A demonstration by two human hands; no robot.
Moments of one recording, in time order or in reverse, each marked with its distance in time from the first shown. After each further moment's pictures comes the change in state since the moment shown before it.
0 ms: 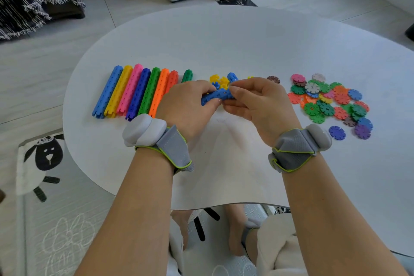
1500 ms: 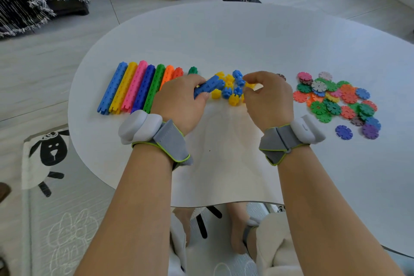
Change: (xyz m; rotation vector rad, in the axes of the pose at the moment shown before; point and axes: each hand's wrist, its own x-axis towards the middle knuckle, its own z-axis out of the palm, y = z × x) left_hand 0.002 -0.013 -0.007 0.041 0.036 -0.103; right_hand 0.024 0.015 0.000 -0.860 0.271 -0.266
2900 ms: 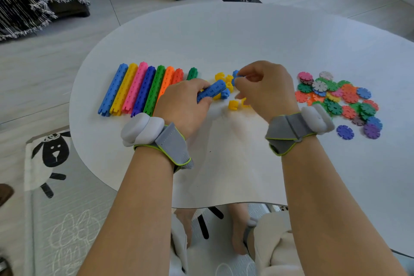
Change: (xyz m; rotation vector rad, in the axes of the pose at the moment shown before) left_hand -0.002 0.002 0.002 -0.015 -0.043 0.004; right_hand 0.009 -0.015 -0.008 0.211 -0.113 0.034
